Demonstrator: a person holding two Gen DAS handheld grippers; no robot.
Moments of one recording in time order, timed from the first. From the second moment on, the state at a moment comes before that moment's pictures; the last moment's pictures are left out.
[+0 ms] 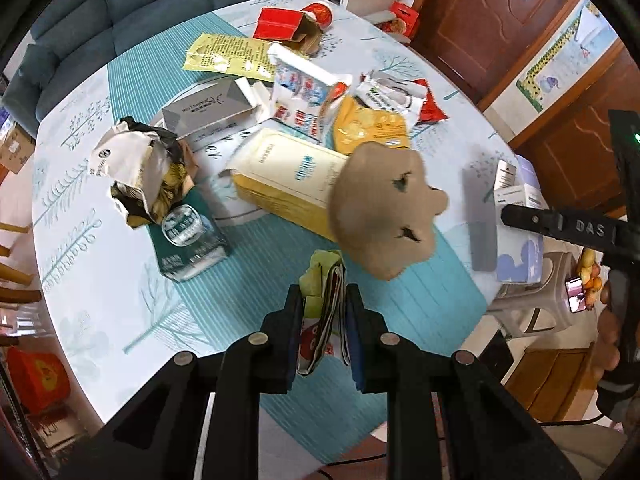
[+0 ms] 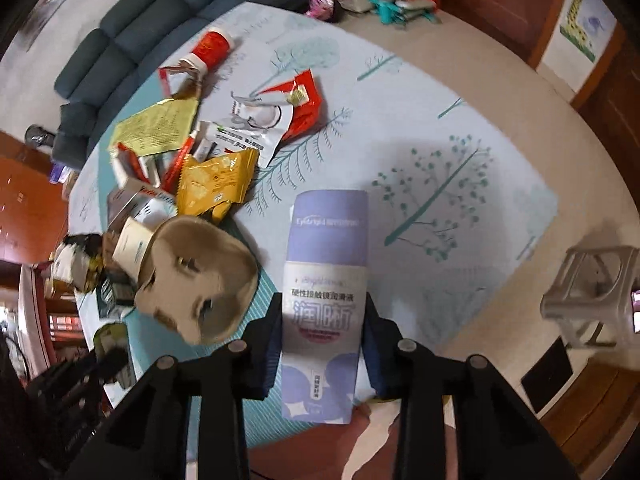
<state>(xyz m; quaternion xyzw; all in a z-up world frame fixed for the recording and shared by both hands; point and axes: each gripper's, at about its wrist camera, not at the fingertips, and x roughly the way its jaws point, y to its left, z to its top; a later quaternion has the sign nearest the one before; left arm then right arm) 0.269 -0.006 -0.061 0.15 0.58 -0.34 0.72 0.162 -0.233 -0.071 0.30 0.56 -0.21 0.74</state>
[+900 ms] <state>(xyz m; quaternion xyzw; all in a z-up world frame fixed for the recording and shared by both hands) 0.031 -0.053 -0.080 0.07 0.61 -0.17 0.77 -0.002 -0.268 -0.086 0.22 0.58 0.00 0.78</state>
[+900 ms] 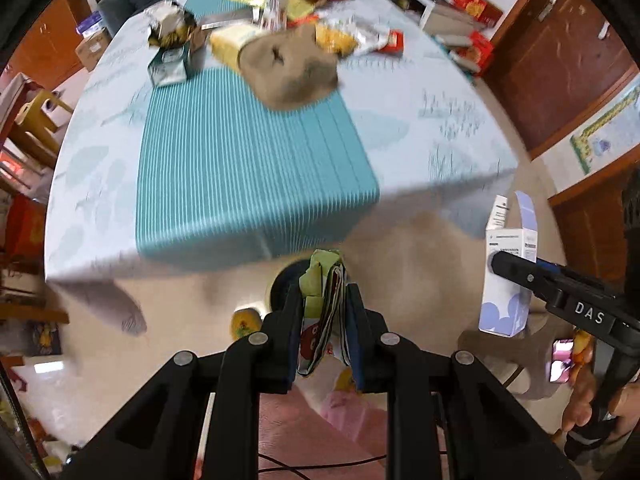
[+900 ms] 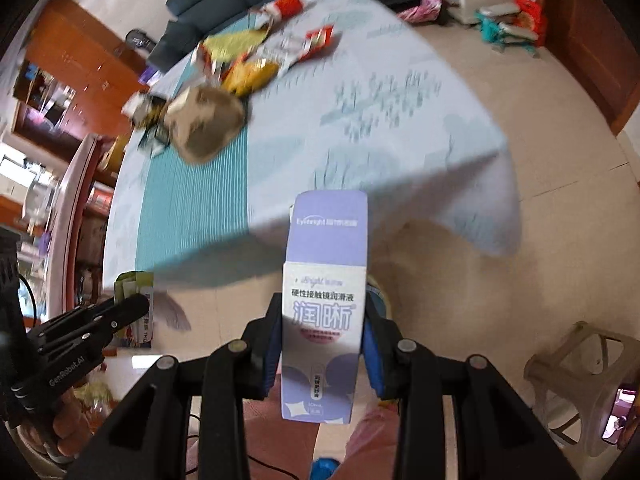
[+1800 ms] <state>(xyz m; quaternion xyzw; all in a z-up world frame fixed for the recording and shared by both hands) 0.026 -0.077 -0.403 0.10 0.65 -0.18 0.73 -0.013 -0.218 -0.444 0.33 0.63 -0.03 0.71</state>
